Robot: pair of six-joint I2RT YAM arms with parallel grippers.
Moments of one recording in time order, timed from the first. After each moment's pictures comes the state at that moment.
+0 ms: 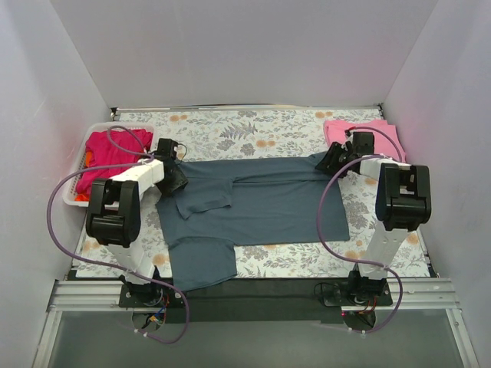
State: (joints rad) left arm -0.13 1.78 1.10 -0.50 -0.22 -0.73; right arm -0.04 1.90 1.11 -0.10 -0.42 0.39
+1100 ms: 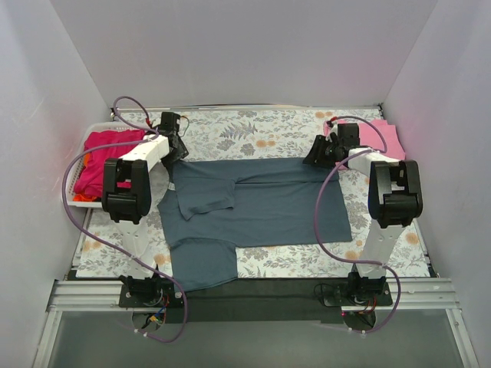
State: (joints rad) left arm -0.12 2.04 1.50 -0.49 -0.29 -0.59; right arm 0.07 1.92 1.22 -0.11 -0.43 0.31
